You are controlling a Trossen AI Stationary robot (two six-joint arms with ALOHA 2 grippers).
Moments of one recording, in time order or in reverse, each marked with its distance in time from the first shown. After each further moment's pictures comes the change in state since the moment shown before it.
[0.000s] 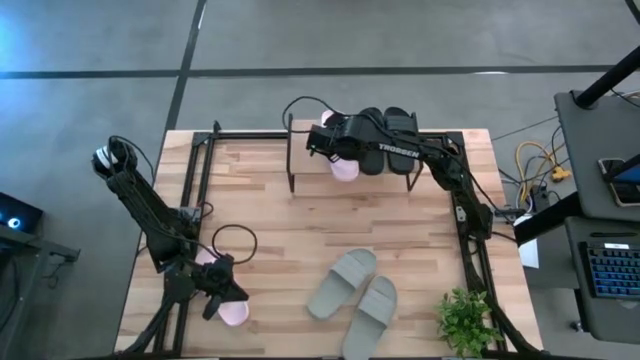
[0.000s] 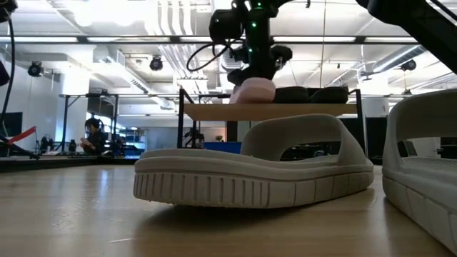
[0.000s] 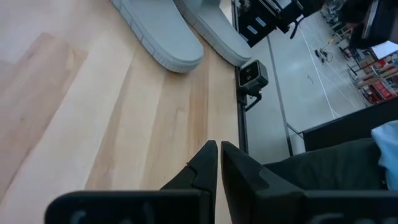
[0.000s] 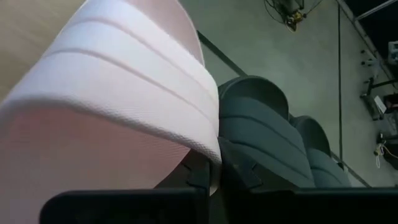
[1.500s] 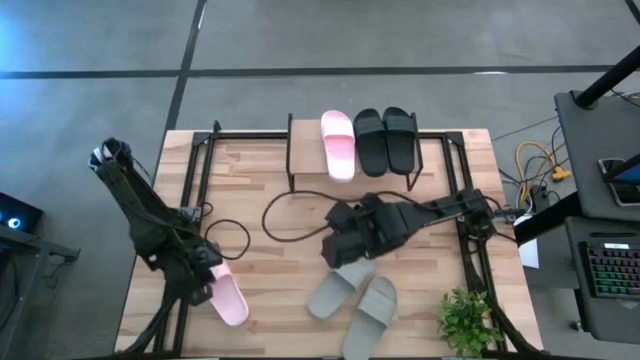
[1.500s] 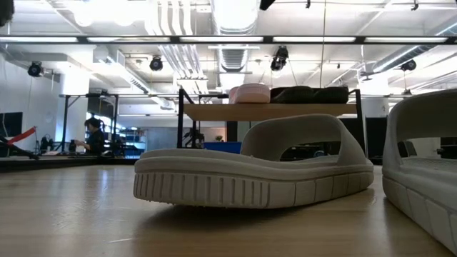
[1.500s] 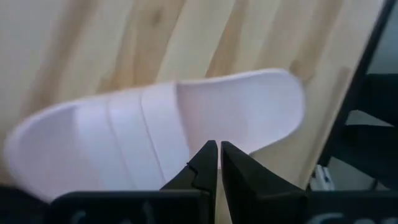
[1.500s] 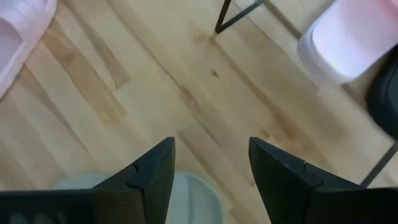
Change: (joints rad) left arm 0.061 -0.052 0.334 -1.013 0.412 -0.238; right arm 0.626 -0.132 0.122 -0.120 -0.320 0.342
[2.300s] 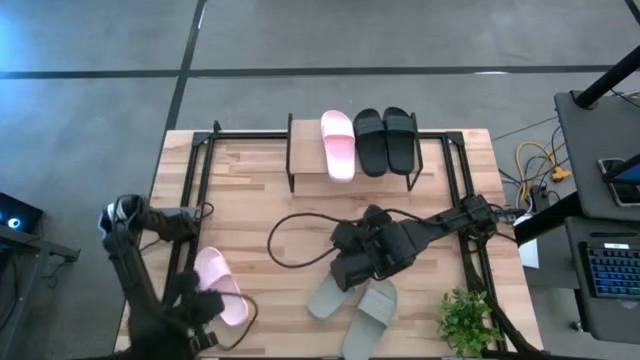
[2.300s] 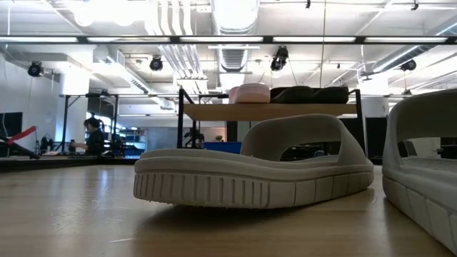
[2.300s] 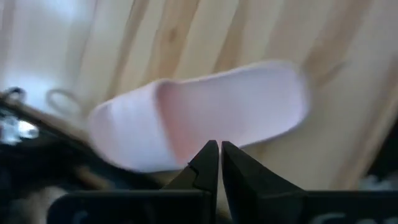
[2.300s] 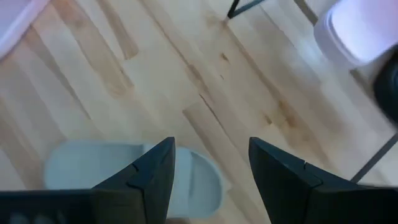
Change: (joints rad) left arm -0.190 0.724 0.737 -0.567 -0.157 -0.140; right arm 0.106 -0.001 -0.029 -0.033 0.011 -0.023
